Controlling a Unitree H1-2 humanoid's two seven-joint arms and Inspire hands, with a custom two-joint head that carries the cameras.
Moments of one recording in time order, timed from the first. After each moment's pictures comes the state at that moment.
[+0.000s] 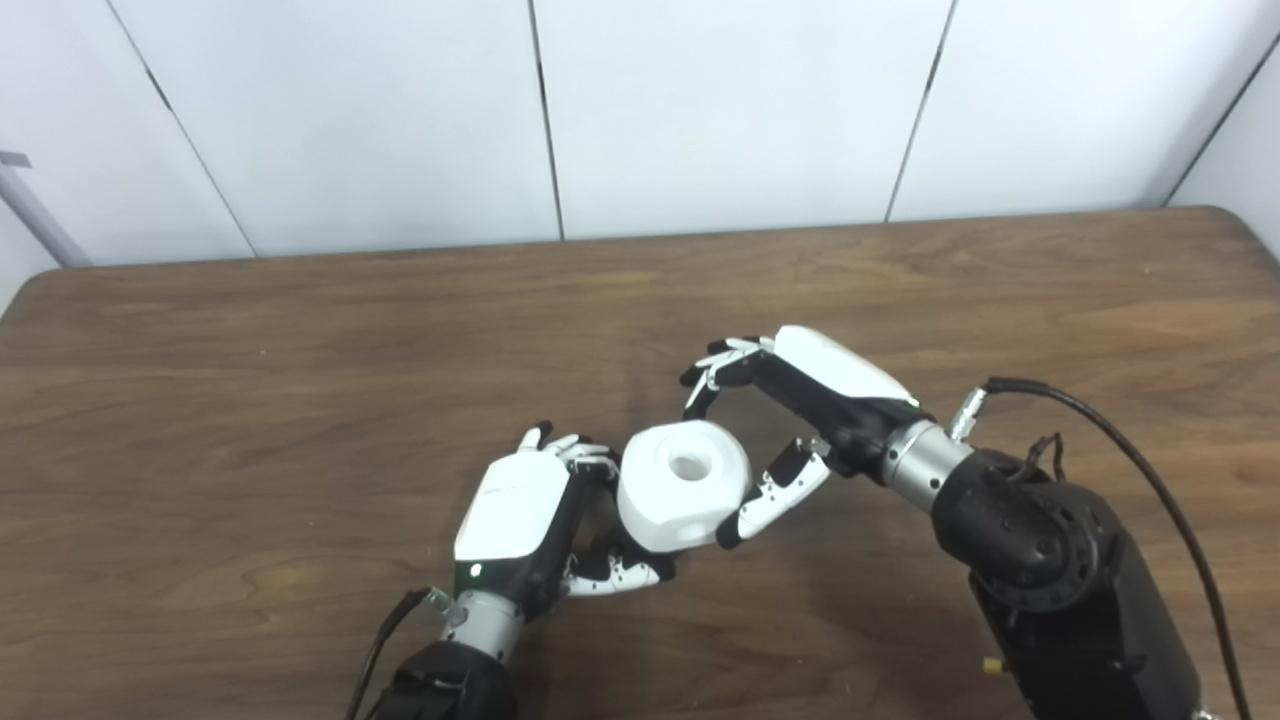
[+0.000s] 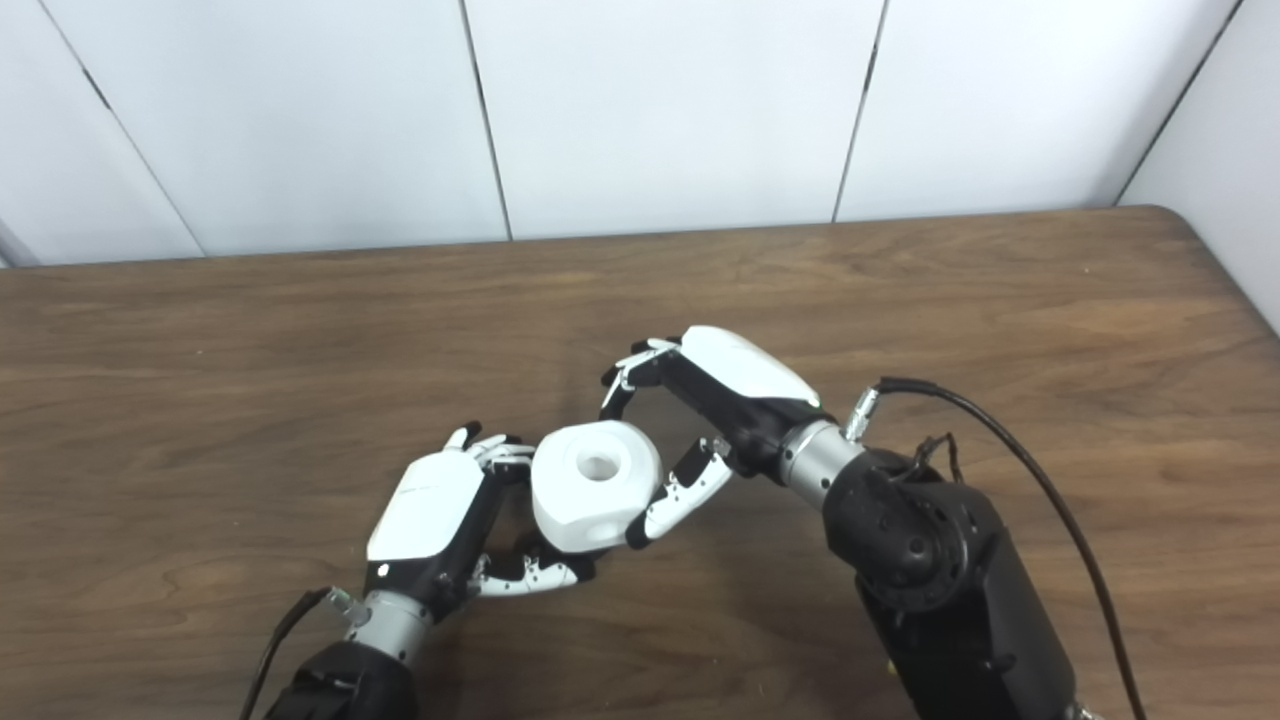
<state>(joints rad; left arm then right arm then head) 0.02 0.13 -0.43 -0.28 0.99 0.23 -0.16 -0.25 -0.27 0.28 -0.56 -0.73 0.46 0.72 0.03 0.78</state>
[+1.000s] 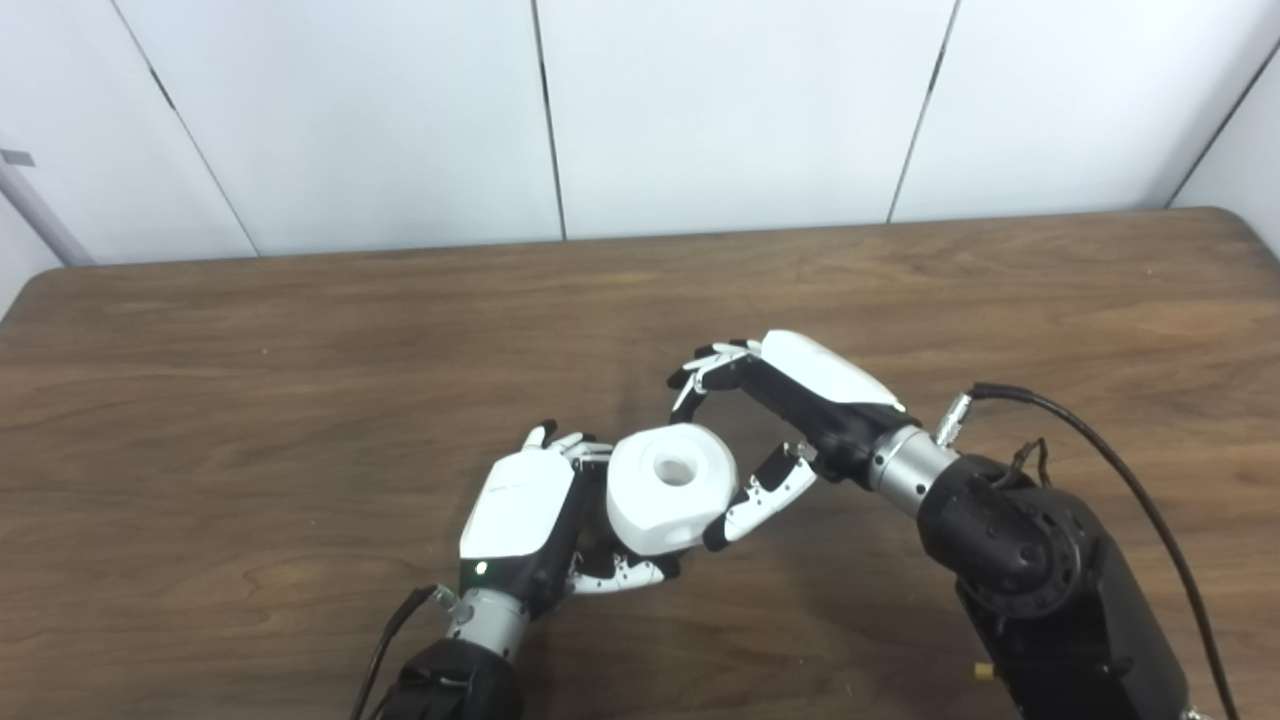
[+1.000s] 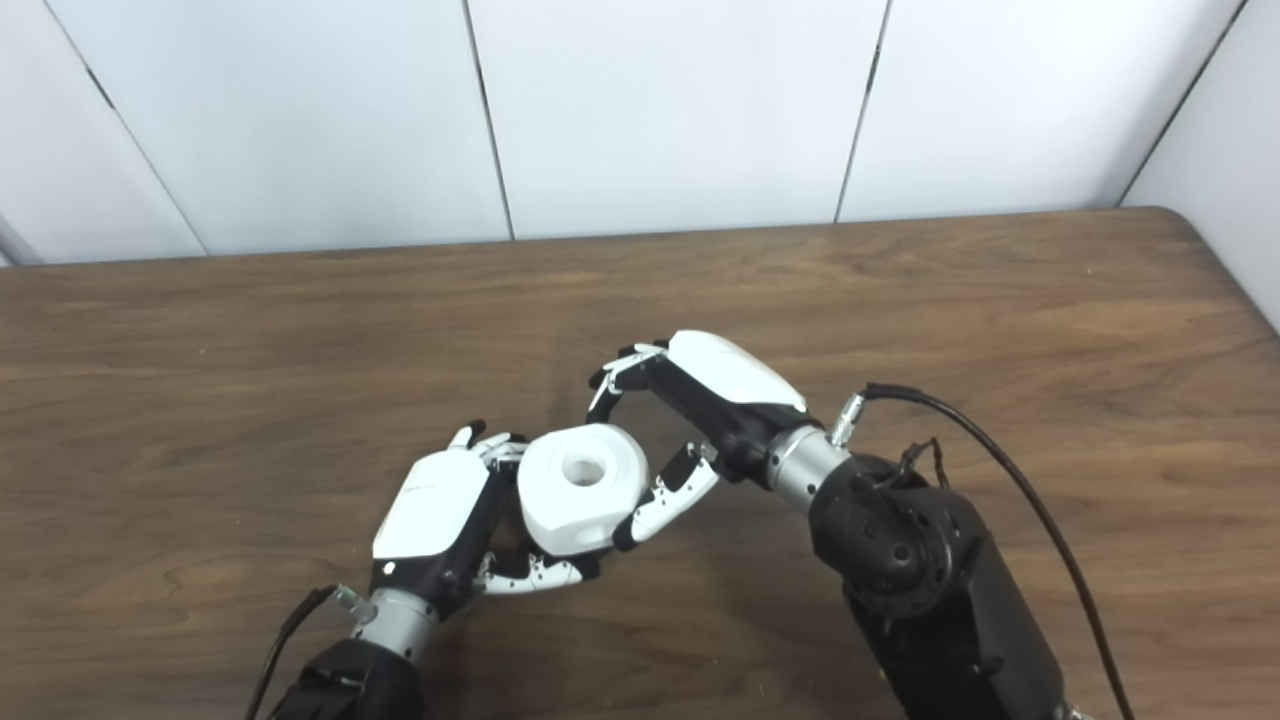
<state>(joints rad) 0.01 0.13 -0.44 -0.27 0.99 0.25 -0.15 -0.25 -0.27 0.31 -0.55 -0.73 0.46 0.68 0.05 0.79</state>
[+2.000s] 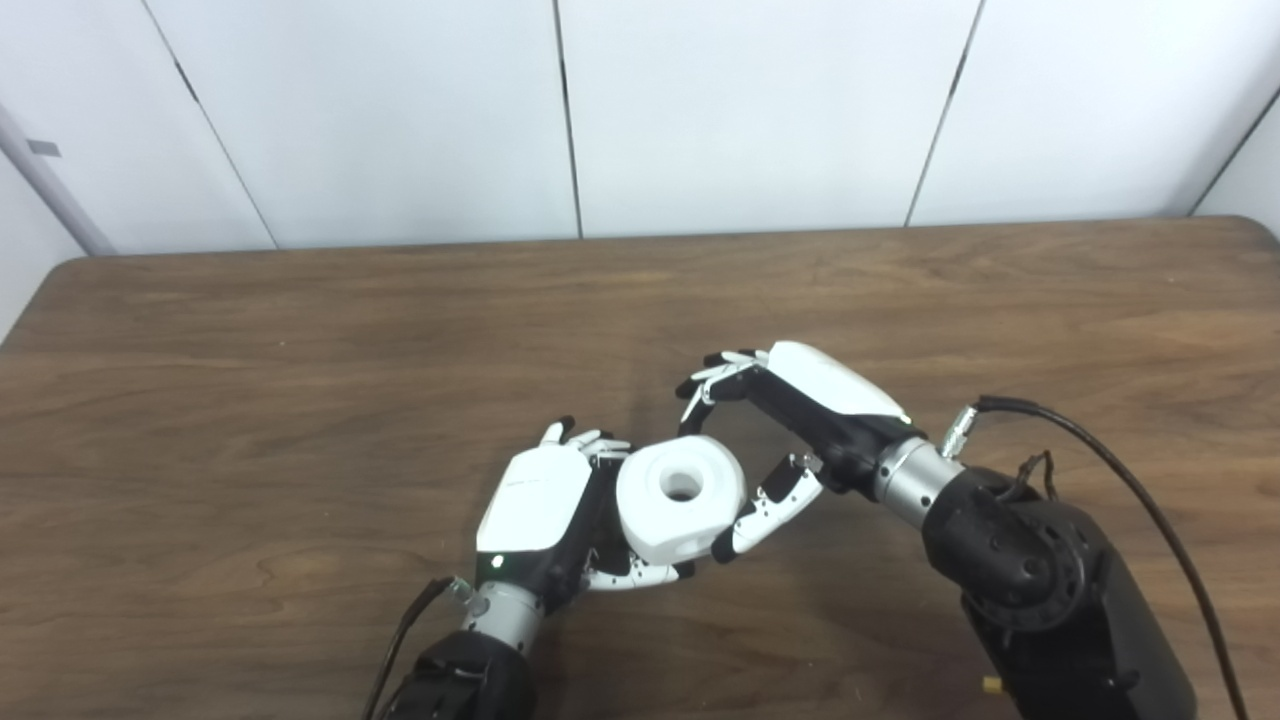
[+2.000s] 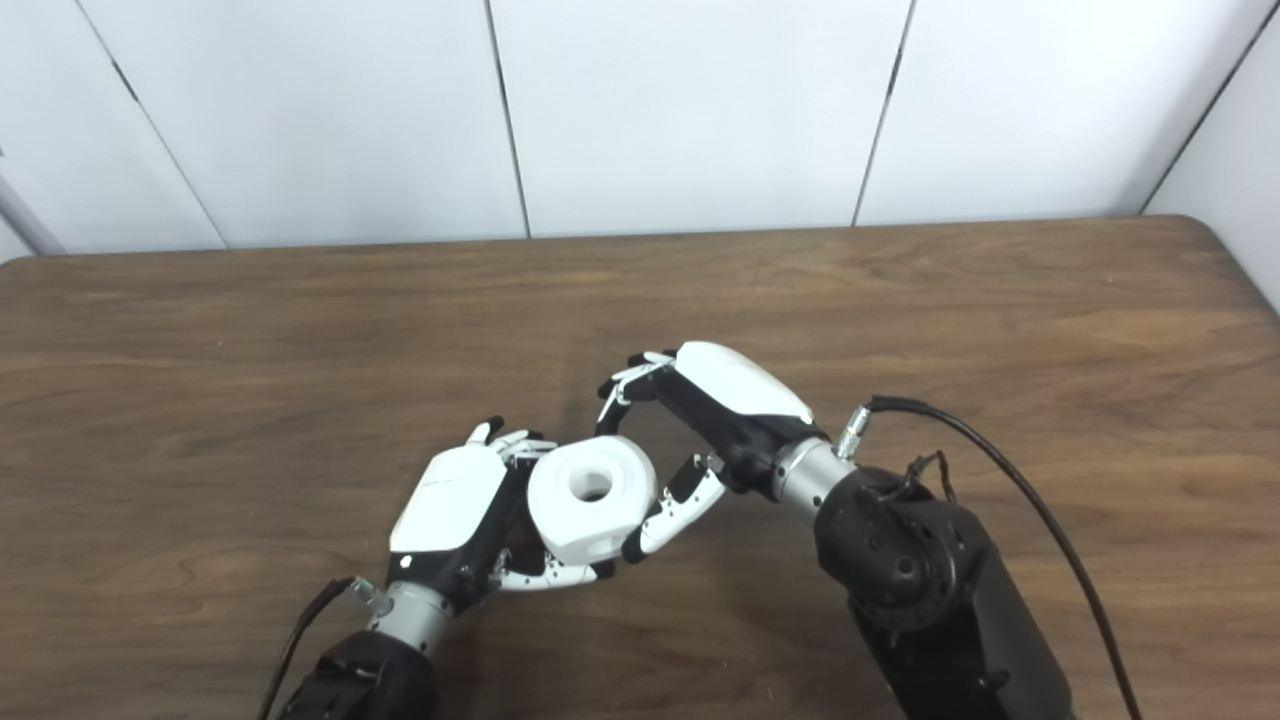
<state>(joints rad) 0.01 0.13 -0.45 -0.26 0.99 0.25 -0.15 -0.25 -0.27 0.34 -0.54 -0.73 0.46 0.67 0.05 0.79</state>
